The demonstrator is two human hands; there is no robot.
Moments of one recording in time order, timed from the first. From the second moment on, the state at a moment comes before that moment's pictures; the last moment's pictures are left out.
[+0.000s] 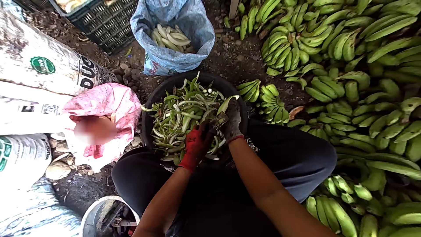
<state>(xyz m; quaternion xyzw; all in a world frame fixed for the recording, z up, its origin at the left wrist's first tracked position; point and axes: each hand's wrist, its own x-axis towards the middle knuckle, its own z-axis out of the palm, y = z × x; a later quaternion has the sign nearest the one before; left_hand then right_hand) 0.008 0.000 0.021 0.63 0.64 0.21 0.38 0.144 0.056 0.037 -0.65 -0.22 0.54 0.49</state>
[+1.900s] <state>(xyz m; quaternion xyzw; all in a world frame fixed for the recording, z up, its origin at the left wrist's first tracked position) 0.001 0.007 0.004 0.76 0.56 0.21 0.24 0.171 0.049 0.042 -0.57 -0.20 0.70 0.39</state>
